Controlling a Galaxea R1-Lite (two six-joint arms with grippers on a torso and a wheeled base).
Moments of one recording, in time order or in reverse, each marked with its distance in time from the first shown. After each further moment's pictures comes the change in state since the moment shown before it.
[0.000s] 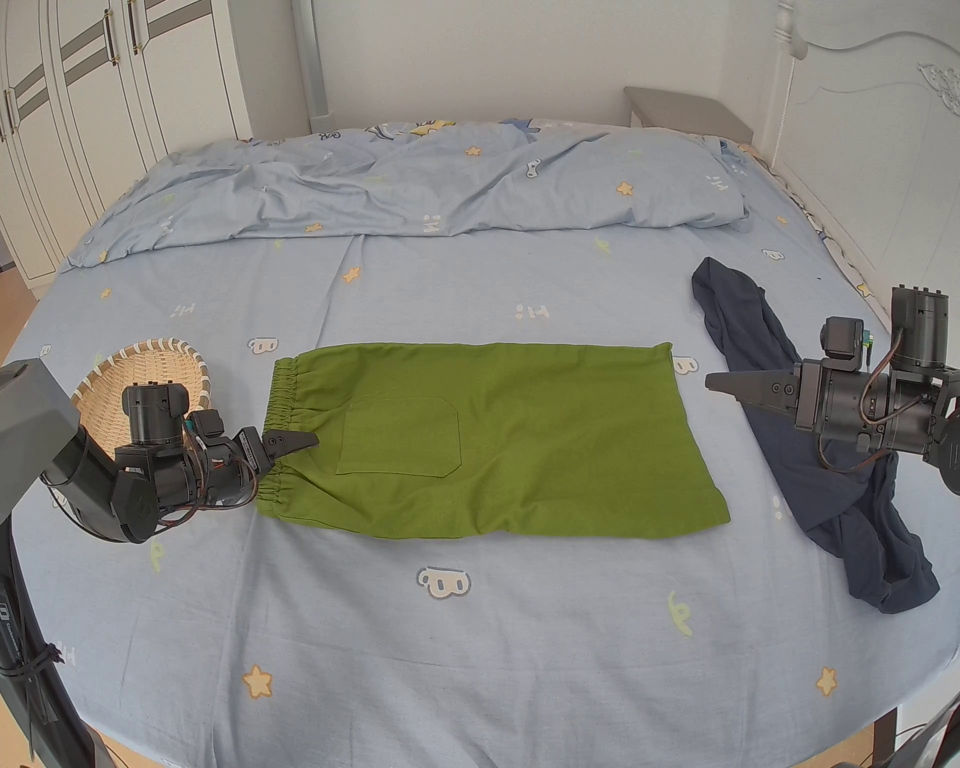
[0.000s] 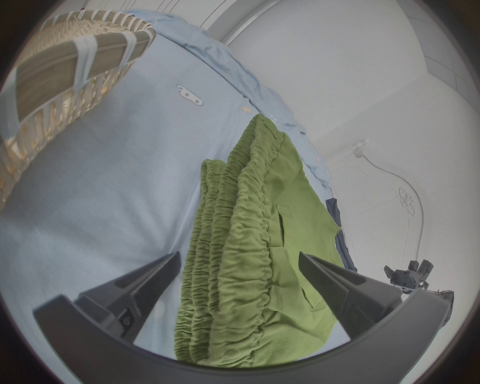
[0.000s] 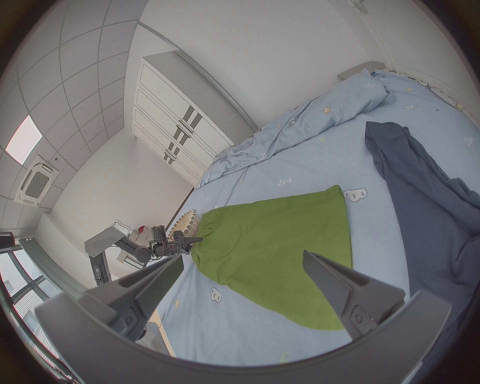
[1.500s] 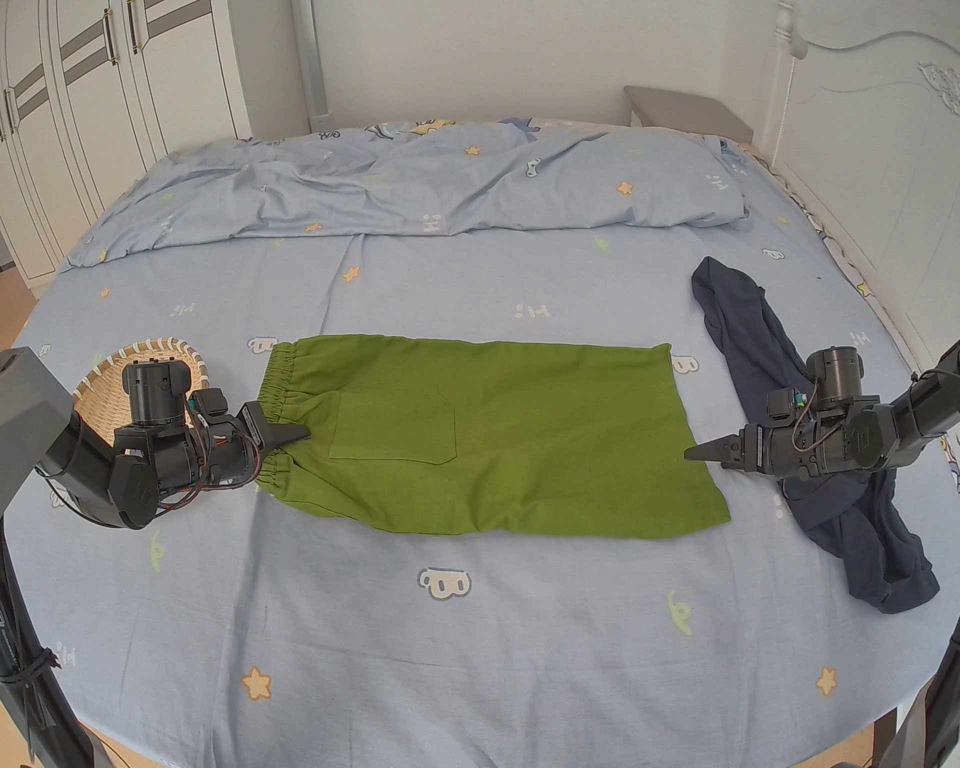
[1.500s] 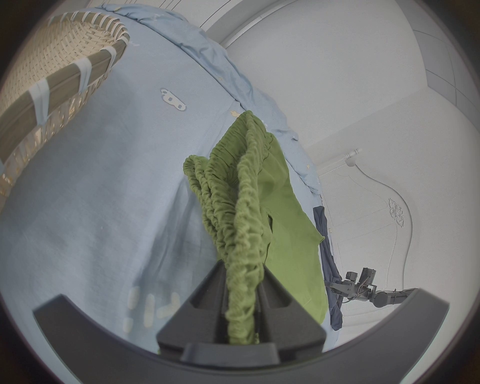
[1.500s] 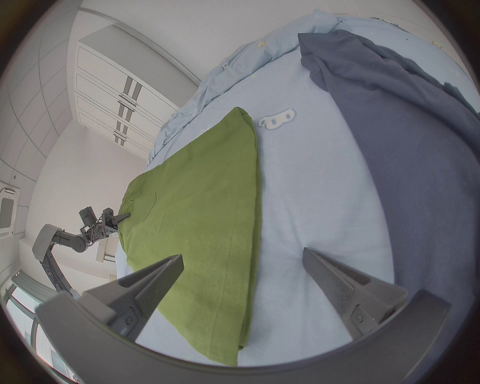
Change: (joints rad) left arm -0.025 -0.041 -0.050 0.014 -0.011 -0.103; right arm -0.134 0.463 -0.253 0.203 -0.029 -0.163
